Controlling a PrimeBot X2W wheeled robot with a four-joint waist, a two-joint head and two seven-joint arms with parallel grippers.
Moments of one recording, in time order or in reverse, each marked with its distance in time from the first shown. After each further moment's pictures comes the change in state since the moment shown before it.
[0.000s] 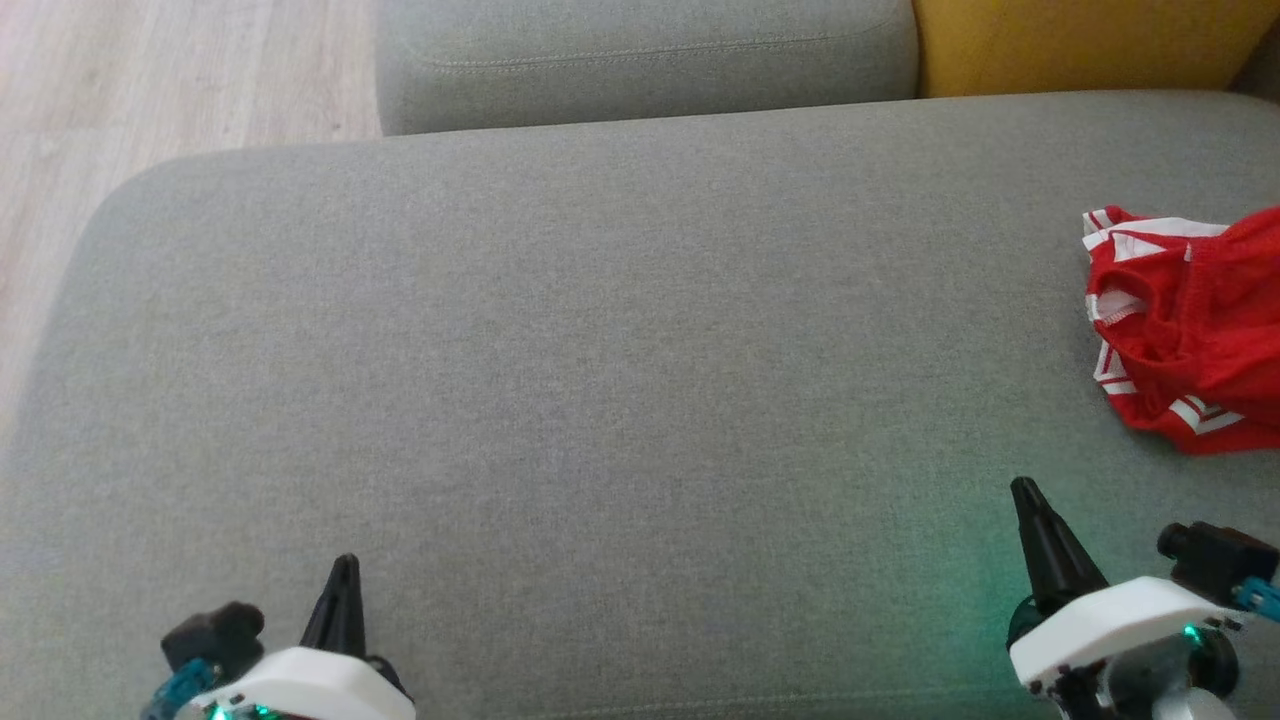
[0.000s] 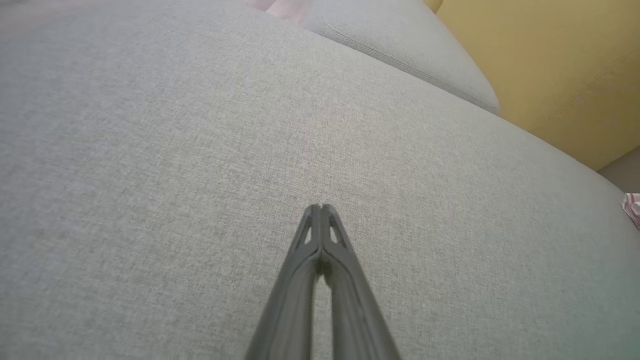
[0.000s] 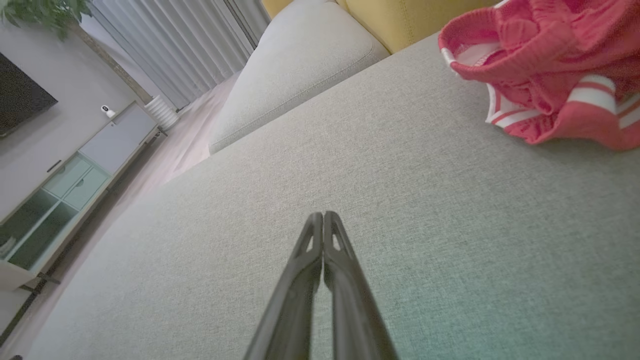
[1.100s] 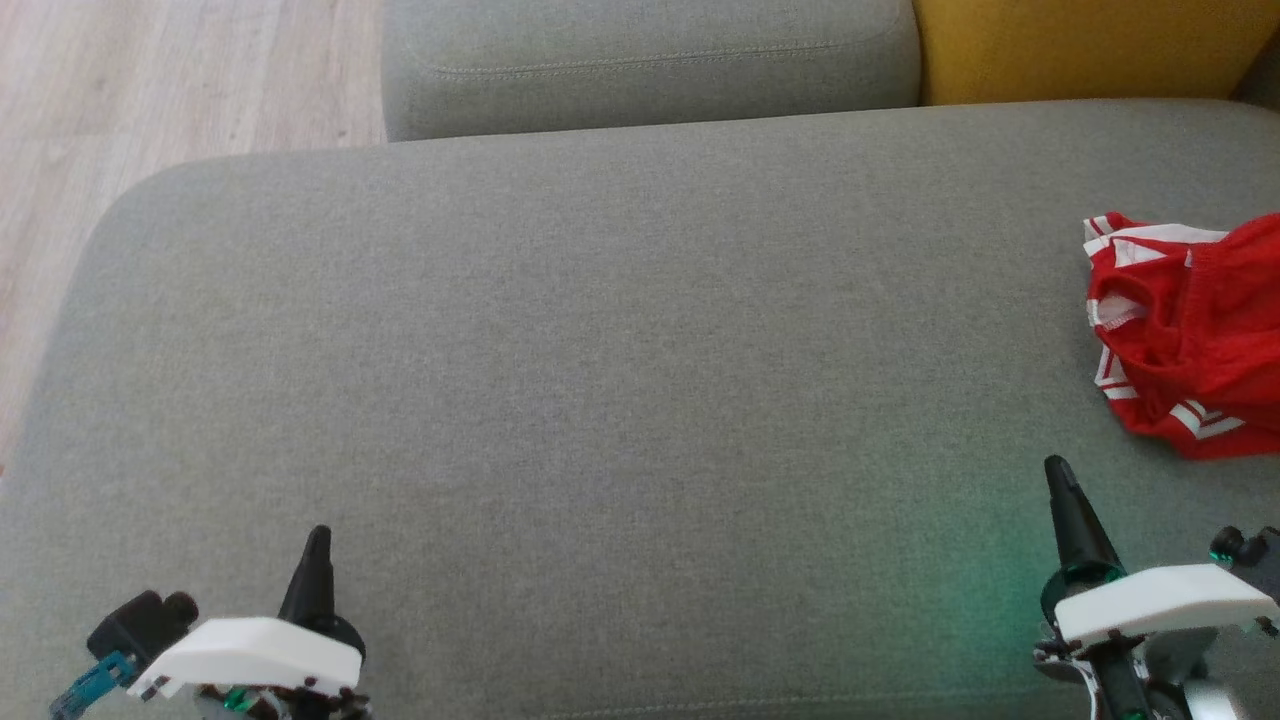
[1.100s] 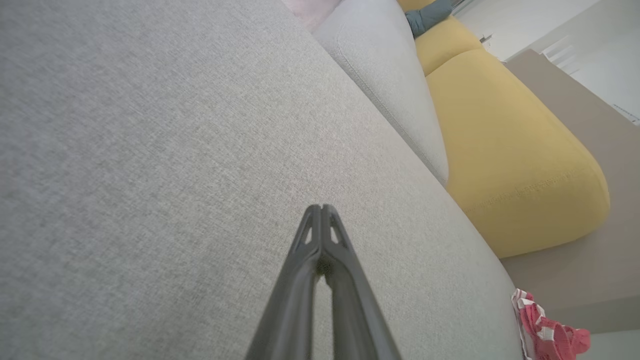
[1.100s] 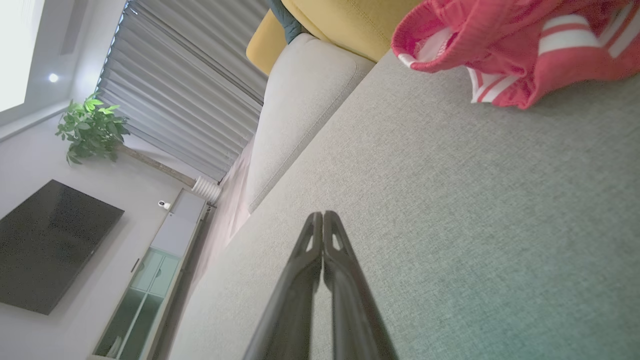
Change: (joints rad) left arm -0.042 -0.013 0.087 -0.005 -0.374 -0.080 0.087; right arm -0.041 0.012 -0.040 0.039 0.368 0.000 0.000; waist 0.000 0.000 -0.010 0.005
